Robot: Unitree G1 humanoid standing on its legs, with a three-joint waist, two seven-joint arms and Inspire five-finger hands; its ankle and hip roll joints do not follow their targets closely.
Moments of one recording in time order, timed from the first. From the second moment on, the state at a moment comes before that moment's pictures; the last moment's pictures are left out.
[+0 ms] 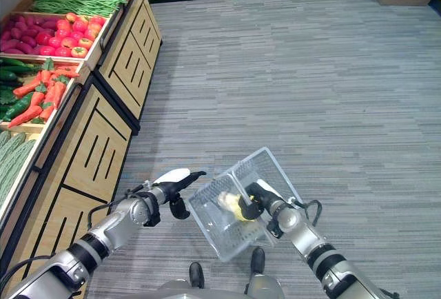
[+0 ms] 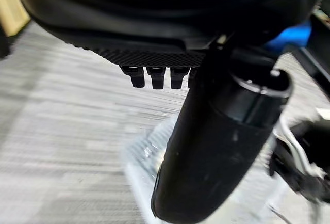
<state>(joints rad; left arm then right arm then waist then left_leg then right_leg) -0.24 0.53 -0.59 0.35 0.45 0.06 -0.16 -0.20 -0.50 0.54 0.60 -0.13 0.12 0.08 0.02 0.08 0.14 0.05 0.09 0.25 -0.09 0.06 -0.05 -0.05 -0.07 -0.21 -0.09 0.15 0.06</state>
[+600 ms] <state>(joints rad) -0.05 0.25 -0.23 1.23 0.07 0.09 0.05 0.00 -0.41 0.17 1.20 -0.13 0.05 -0.10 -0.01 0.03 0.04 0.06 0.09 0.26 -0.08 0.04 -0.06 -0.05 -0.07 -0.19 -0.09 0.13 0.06</state>
